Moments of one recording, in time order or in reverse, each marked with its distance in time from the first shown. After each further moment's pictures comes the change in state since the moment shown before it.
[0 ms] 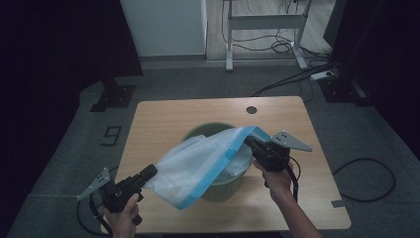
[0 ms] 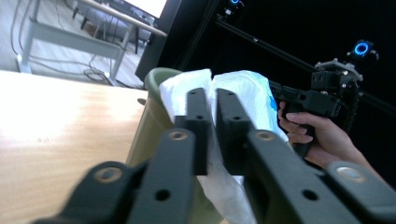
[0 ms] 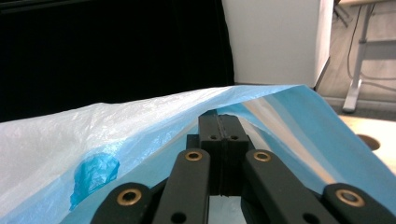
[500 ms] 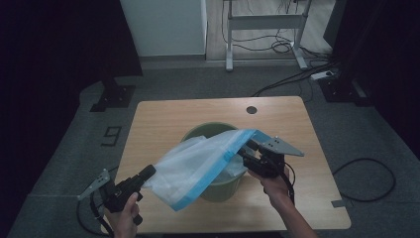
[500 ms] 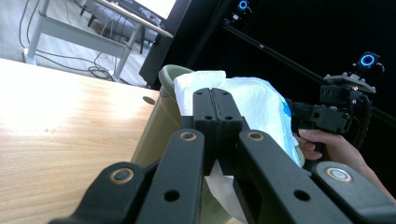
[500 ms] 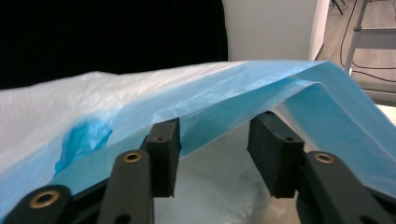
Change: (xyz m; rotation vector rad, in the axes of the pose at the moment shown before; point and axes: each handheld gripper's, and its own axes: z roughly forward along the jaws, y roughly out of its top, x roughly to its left) left arm 0.014 -0.010 0.000 -0.010 0.015 -0.070; right arm 0.012 -0.013 0.001 0.078 -0.032 -0.043
